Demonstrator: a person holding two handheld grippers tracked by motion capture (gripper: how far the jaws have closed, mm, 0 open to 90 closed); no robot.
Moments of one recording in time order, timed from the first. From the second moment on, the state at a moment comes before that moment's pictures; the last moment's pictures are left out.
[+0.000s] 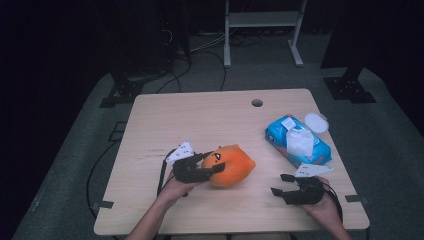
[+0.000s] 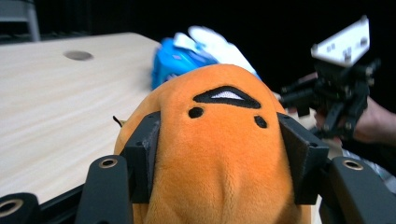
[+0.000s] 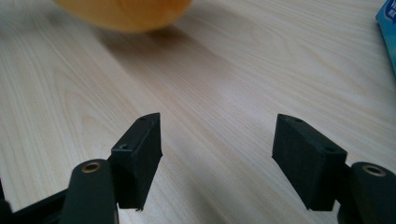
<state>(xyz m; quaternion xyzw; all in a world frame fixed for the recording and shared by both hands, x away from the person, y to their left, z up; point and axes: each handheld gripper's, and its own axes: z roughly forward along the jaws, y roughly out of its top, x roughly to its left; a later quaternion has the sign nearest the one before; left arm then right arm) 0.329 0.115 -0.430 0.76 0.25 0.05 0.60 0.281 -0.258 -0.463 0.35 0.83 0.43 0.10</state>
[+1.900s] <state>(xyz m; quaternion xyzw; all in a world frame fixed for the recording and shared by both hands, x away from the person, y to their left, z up) 0.339 0.175 -0.433 0.76 0.29 0.13 0.57 0.301 -0.288 -0.422 0.37 0.78 0.47 0.17</state>
